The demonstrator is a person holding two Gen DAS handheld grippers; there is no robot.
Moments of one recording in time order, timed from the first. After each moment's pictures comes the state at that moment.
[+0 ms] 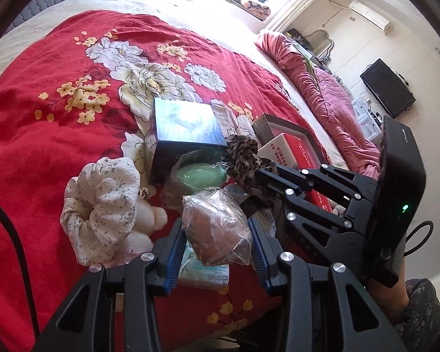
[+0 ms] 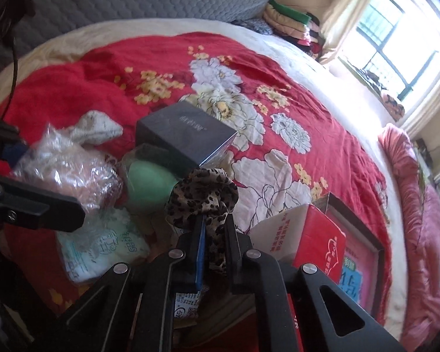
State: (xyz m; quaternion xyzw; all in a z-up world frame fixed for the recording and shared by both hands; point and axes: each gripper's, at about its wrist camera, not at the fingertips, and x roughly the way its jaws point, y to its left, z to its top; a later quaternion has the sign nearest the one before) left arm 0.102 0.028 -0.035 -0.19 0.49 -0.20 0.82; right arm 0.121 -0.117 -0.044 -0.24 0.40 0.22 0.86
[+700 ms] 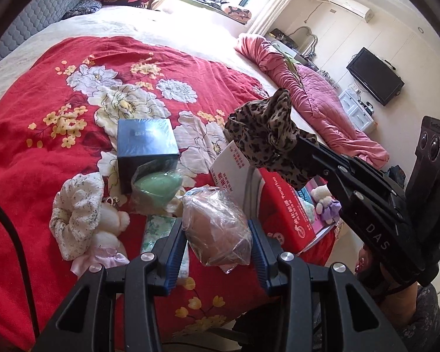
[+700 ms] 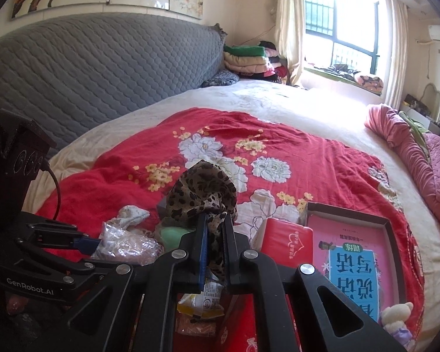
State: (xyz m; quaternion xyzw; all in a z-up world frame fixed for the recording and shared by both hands) left arm 0.076 -0.011 0.009 -0.15 0.46 -0.22 0.85; right arm 0.065 -0.173 0.044 -0.08 0.30 0.23 0.92
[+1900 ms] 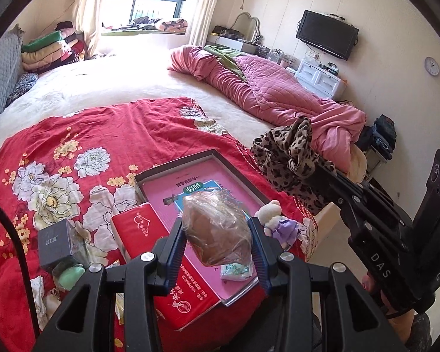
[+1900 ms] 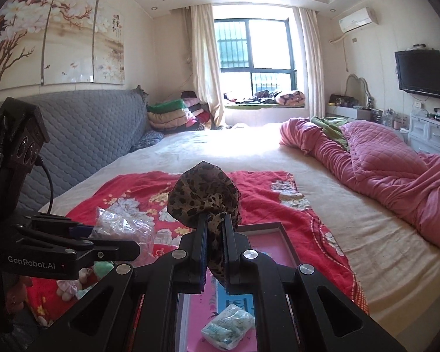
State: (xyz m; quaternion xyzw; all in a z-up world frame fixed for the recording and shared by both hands) left arm 0.091 -0.194 0.100 0.00 0.41 -0.29 0.87; right arm 0.001 -0.360 0.104 0.02 0.20 0.07 0.98
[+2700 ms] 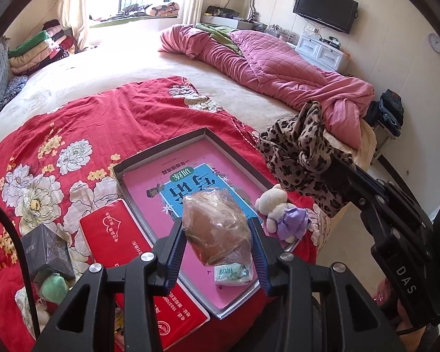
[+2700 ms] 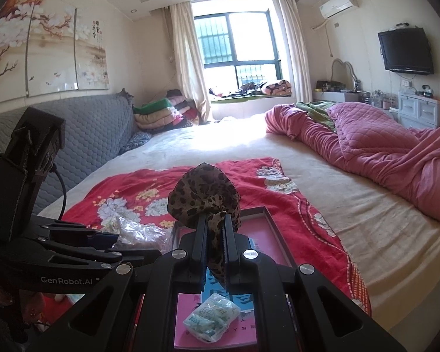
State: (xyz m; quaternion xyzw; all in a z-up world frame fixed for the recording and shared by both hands) left arm 0.112 -0.249 0.061 0.04 0.45 -0.28 0.85; right arm 0.002 -0.391 0.077 0.06 0.22 0.05 0.97
